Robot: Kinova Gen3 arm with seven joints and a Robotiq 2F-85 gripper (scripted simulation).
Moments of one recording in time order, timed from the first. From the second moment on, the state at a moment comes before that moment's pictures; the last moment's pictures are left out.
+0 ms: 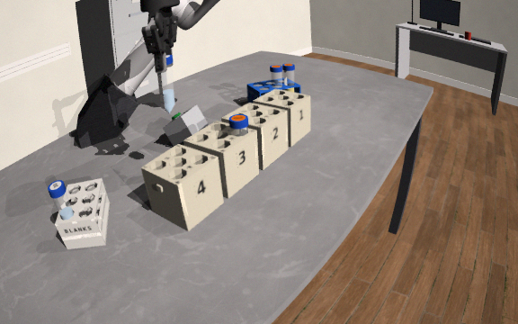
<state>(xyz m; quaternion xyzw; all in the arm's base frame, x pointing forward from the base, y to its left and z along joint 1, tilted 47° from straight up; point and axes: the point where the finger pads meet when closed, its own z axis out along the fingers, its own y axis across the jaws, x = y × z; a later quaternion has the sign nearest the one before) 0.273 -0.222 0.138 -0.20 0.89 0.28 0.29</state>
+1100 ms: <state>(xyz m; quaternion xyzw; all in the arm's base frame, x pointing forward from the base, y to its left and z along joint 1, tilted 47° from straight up) 0.287 -0.156 0.207 -0.32 0.86 0.24 0.32</state>
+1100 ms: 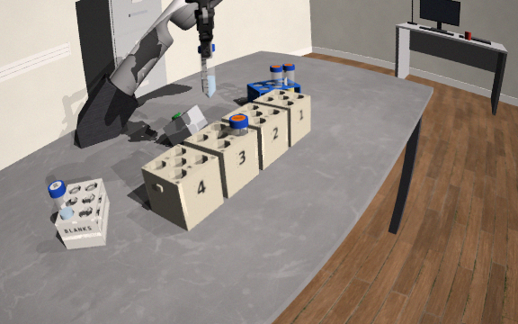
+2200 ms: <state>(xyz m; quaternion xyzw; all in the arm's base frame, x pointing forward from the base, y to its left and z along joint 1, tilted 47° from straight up) 0.301 -0.089 0.276 -0.32 0.86 0.24 0.32</state>
